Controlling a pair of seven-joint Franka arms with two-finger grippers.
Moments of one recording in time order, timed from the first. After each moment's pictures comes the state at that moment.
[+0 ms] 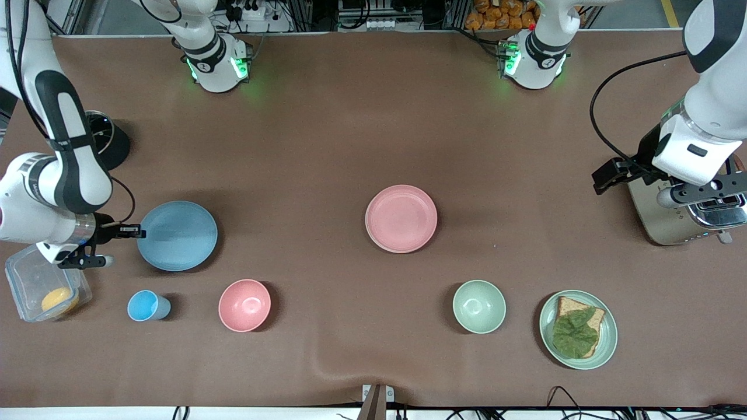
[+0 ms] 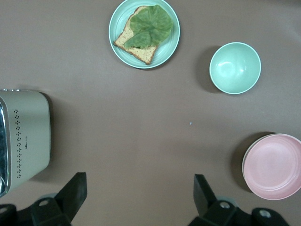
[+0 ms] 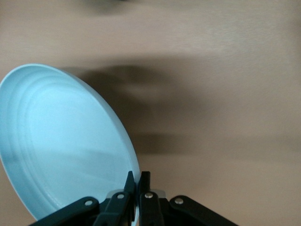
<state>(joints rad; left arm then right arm) -0.04 0.08 -0.13 -1.59 0.04 1.71 -0.34 -0.24 0.47 0.06 -1.79 0.08 2.05 -0.24</state>
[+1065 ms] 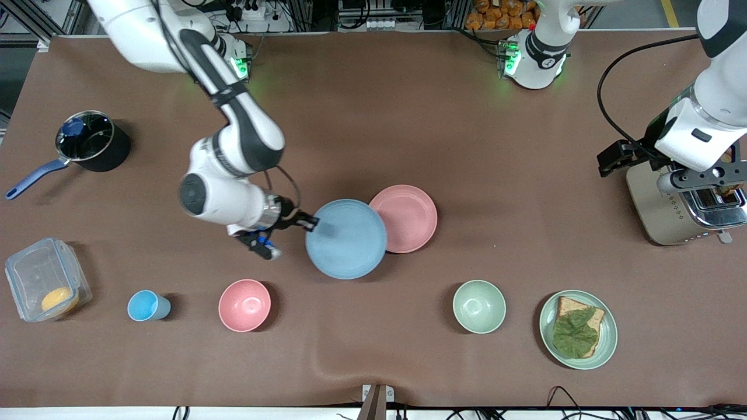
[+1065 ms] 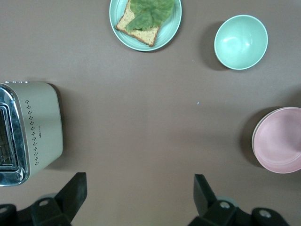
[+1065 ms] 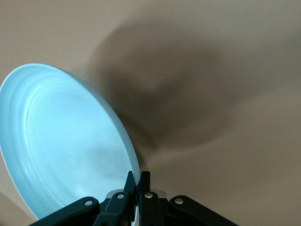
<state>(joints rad) -0.04 0.06 -0.12 -1.58 0.04 1.61 -0.27 0.32 0.52 0.19 -1.73 0.47 2.27 0.75</state>
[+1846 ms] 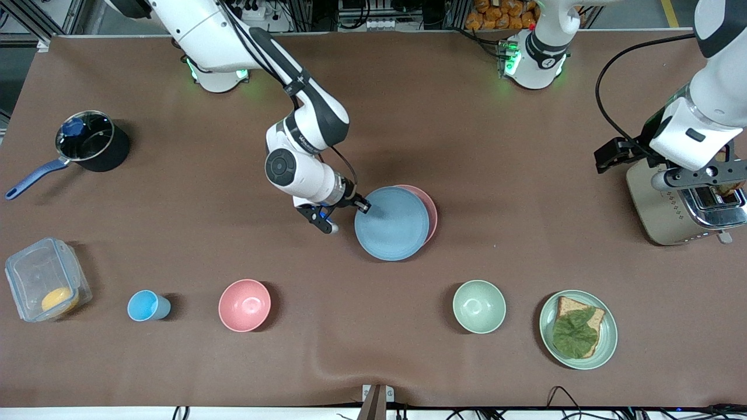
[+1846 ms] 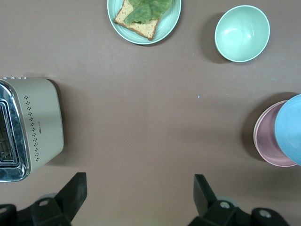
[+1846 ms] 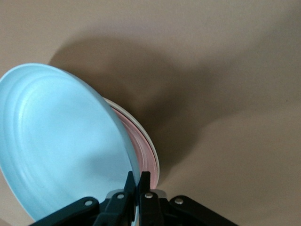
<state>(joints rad) -0.04 0.06 -0.12 -1.58 0.04 1.58 -0.26 0.51 0.60 0.19 -1.75 0.47 2.43 1.01</state>
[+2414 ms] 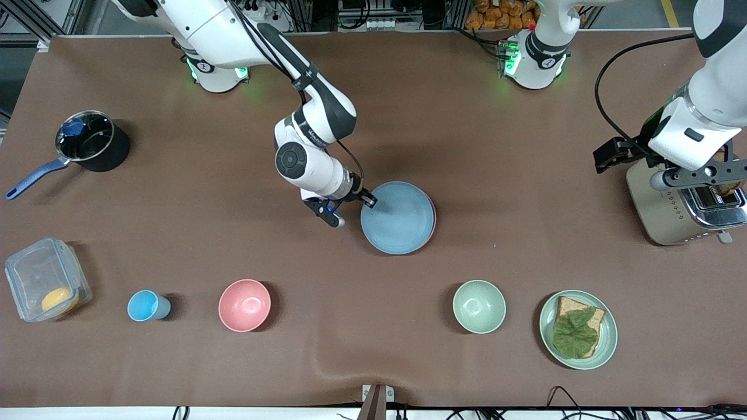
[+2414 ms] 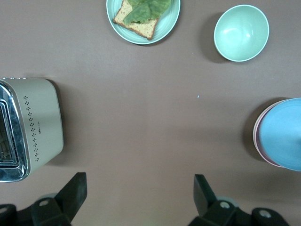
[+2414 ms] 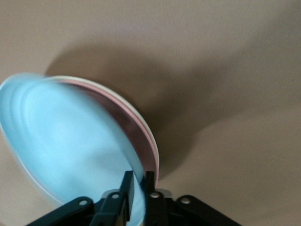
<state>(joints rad) -0.04 0.06 -0.13 -1.58 0.04 1.58 -0.26 0.54 0.60 0.18 -1.76 0.47 2.45 1.05</state>
